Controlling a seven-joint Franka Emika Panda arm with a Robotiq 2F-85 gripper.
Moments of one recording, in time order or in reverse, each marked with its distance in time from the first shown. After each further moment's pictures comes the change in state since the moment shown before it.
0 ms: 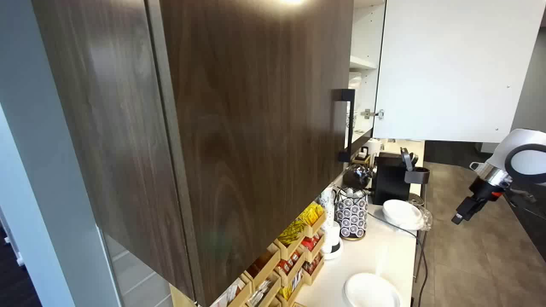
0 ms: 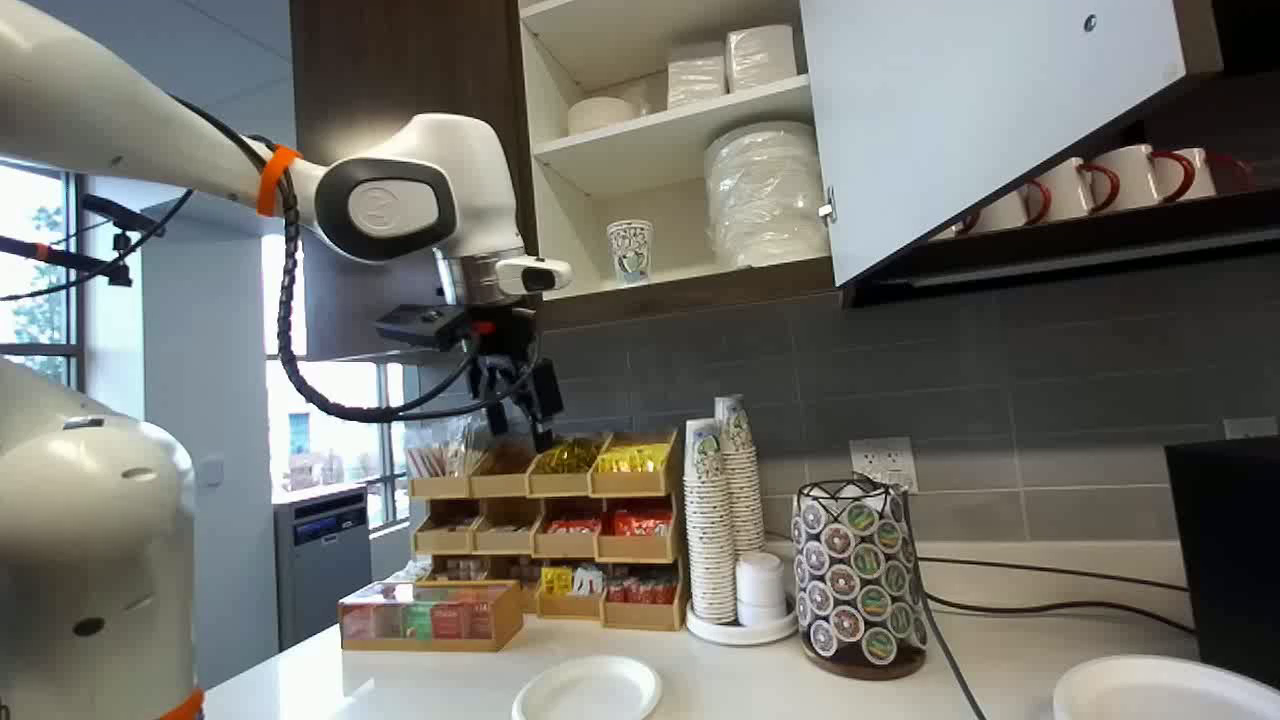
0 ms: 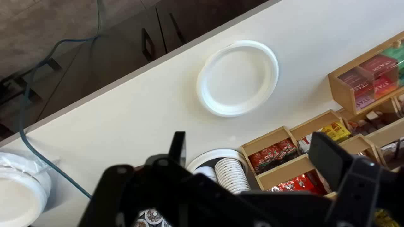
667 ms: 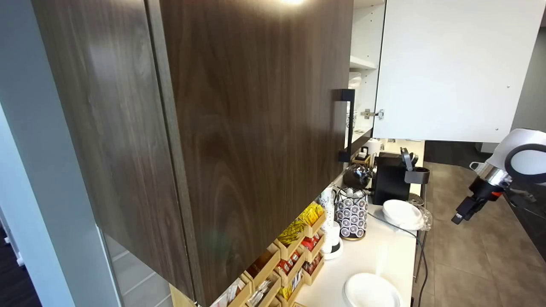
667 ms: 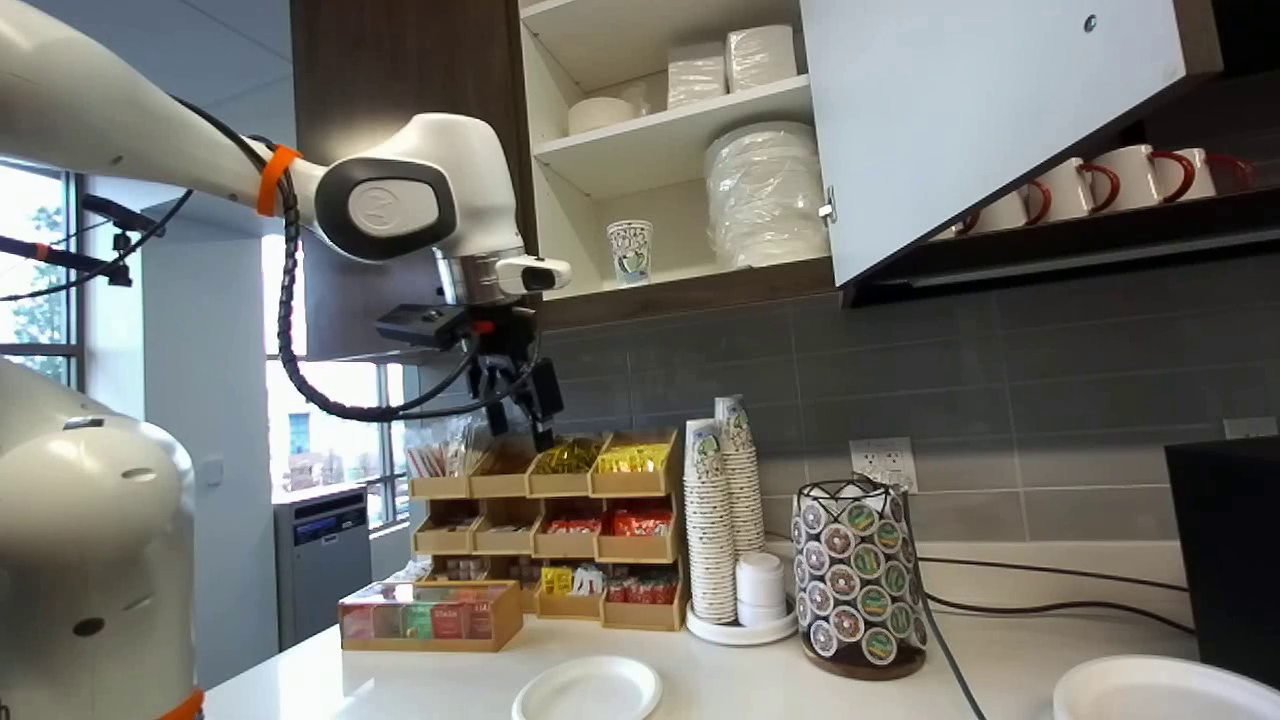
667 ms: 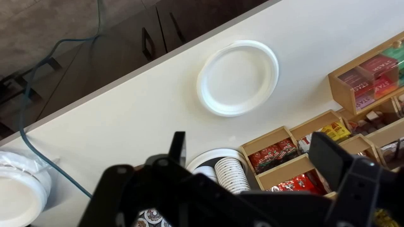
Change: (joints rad) arm 0.000 0.000 0.003 0.002 0.000 0.000 0.000
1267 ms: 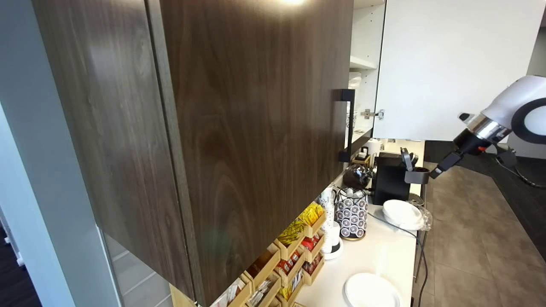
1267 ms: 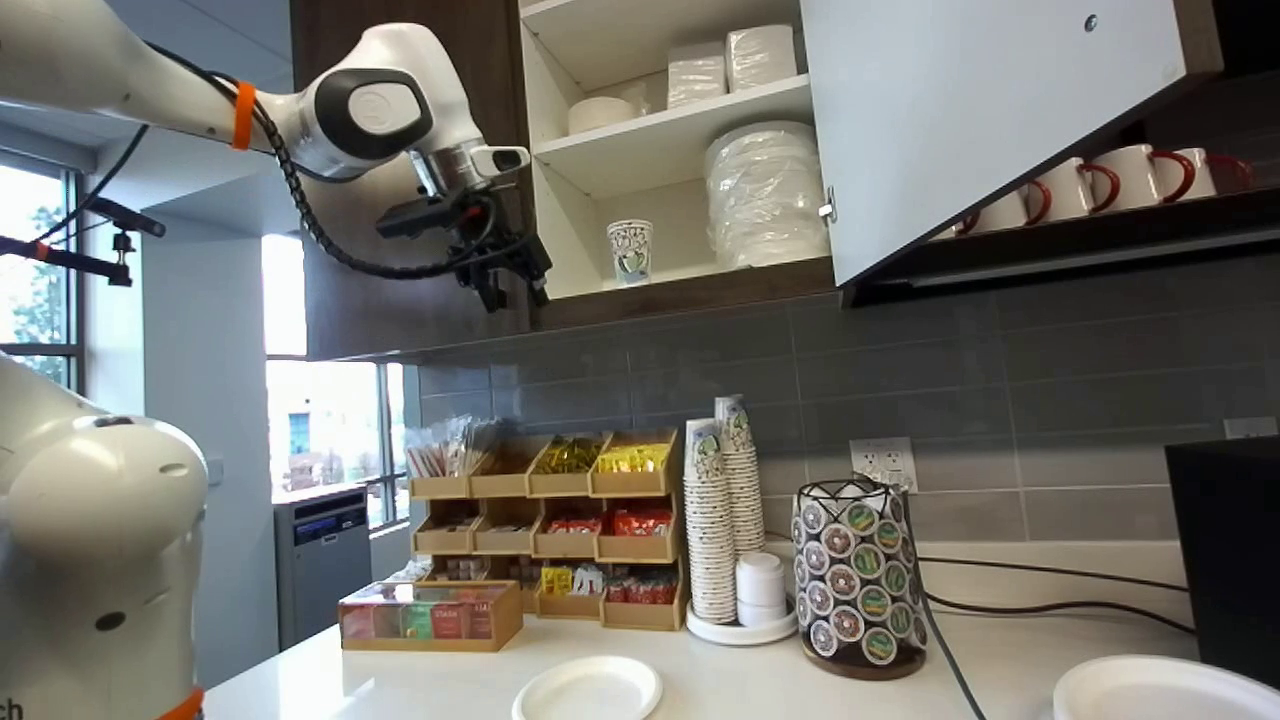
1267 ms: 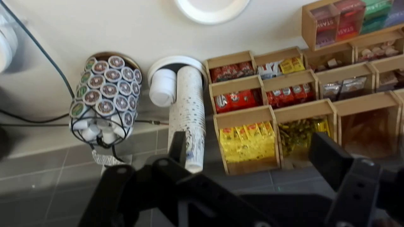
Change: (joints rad) arm 0.144 0.022 0.192 0.305 0.071 -0.002 0.045
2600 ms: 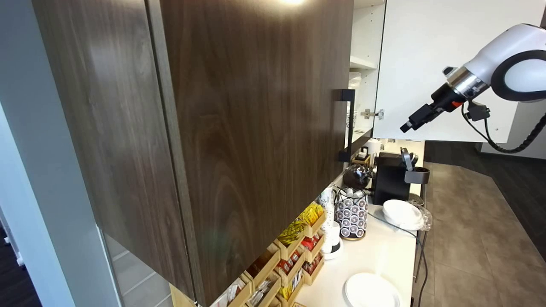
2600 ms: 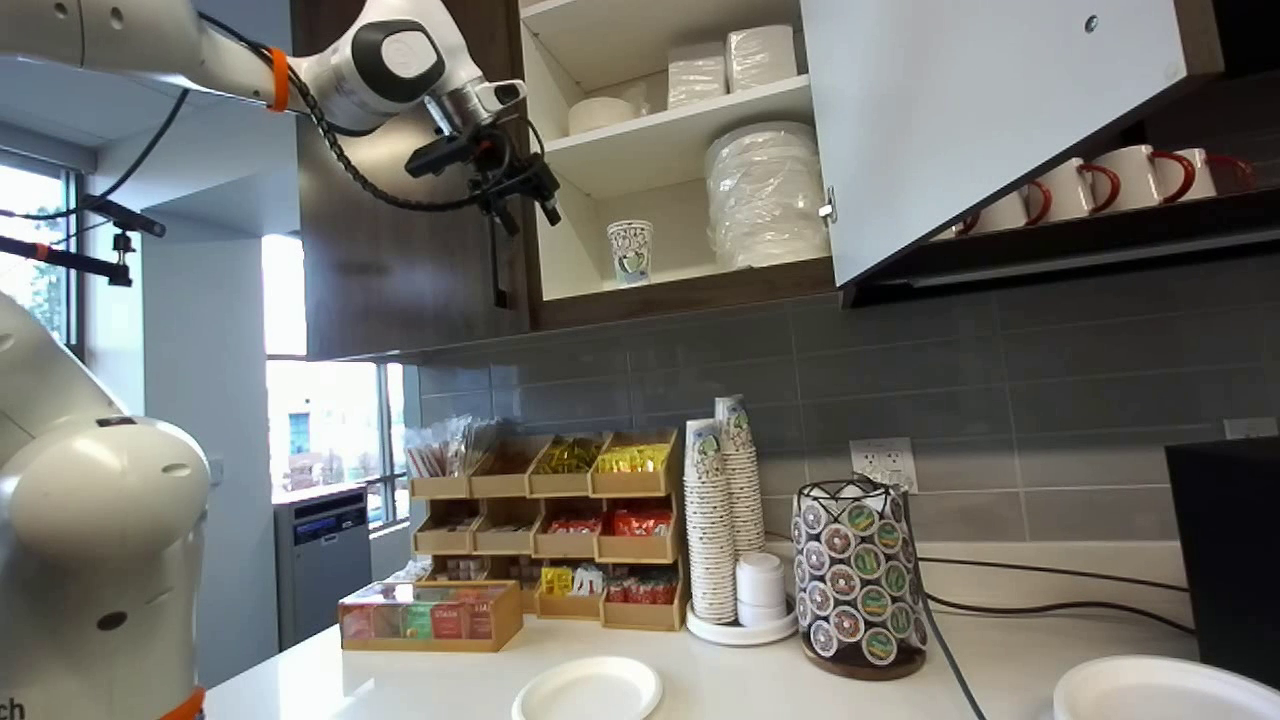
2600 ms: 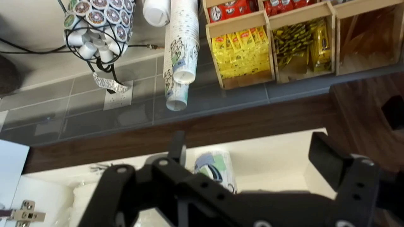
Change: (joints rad) arm 0.001 0.237 0.119 0.402 0.001 0.036 0.175
